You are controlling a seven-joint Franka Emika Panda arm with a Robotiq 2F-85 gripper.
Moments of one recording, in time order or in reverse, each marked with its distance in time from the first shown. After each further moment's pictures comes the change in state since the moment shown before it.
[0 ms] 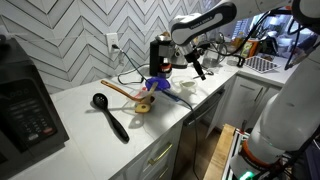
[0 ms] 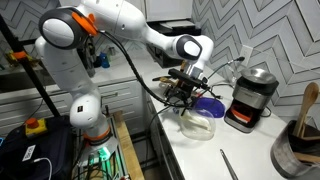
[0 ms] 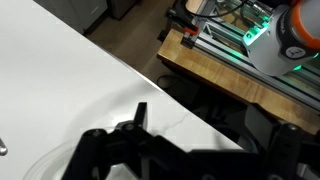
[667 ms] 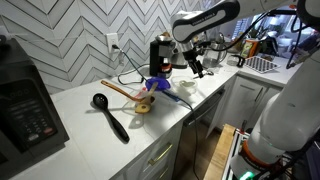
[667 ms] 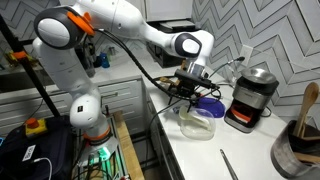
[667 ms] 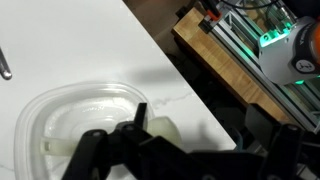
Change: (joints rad) arm 0.001 -0.029 -0.010 -0.005 0.038 0.104 -0.297
